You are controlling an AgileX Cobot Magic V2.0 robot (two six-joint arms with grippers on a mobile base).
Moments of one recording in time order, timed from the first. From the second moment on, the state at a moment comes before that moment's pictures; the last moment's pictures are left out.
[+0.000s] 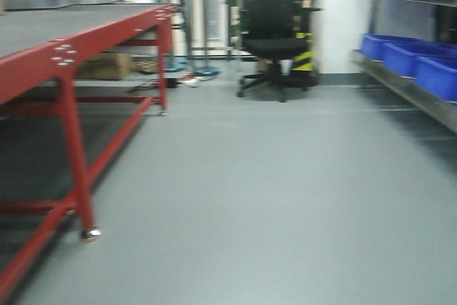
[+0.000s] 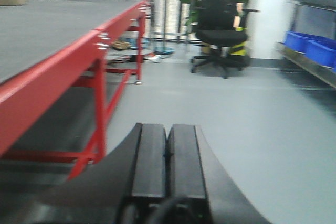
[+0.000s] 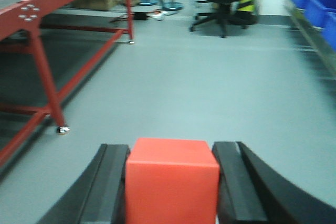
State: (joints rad) left arm -0.07 -0.01 0.03 -0.10 0.03 0.06; right arm 0.26 0.17 -0.50 -0.21 0.59 0.27
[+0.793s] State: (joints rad) left arm -0.07 -0.01 0.03 -0.10 0.03 0.06; right arm 0.26 0.17 -0.49 -0.21 0.60 0.27
